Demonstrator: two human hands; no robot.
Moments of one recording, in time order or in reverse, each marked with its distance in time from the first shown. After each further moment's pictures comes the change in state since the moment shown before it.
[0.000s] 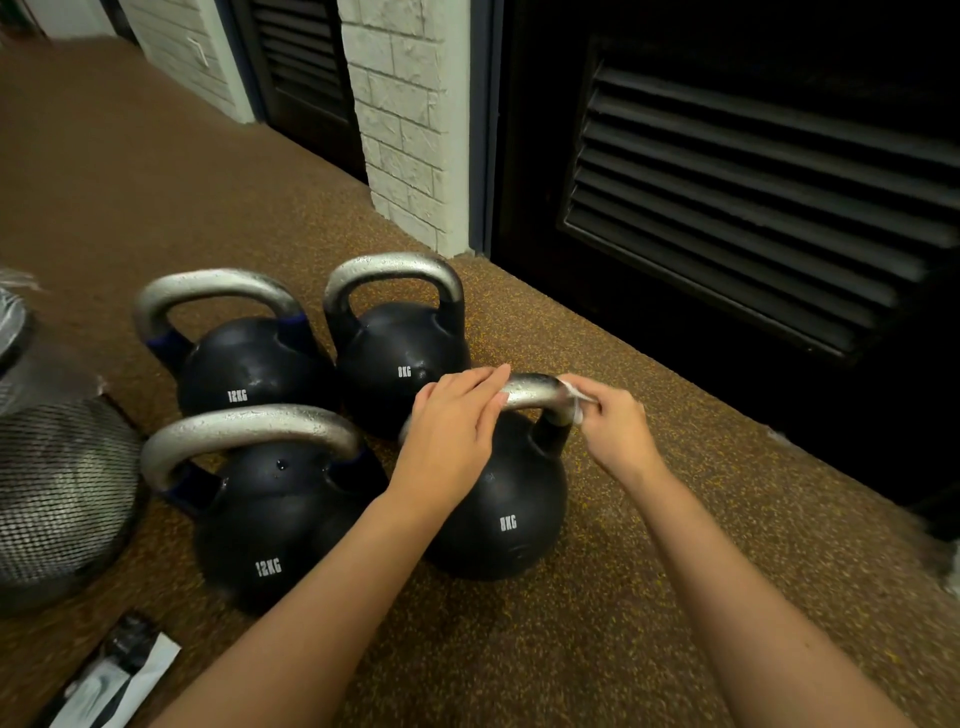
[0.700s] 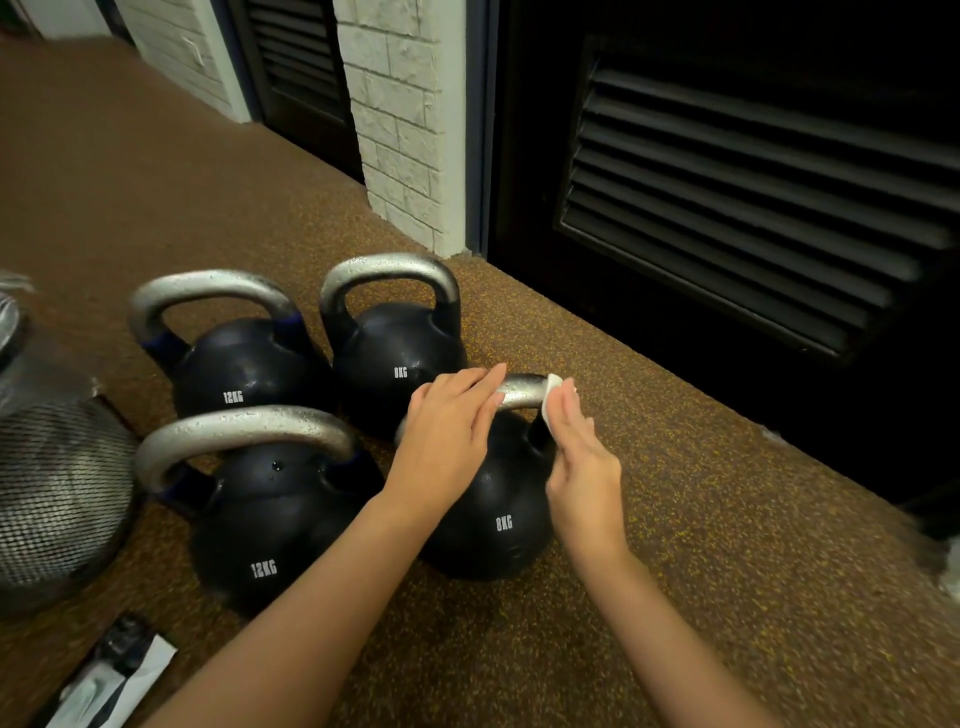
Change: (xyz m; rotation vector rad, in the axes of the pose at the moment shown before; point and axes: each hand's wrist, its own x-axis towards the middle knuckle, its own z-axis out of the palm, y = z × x) left_hand 0.002 -0.001 0.001 0.045 0.004 0.015; right_hand -0.053 0.003 0.039 -0.023 0.215 -0.255
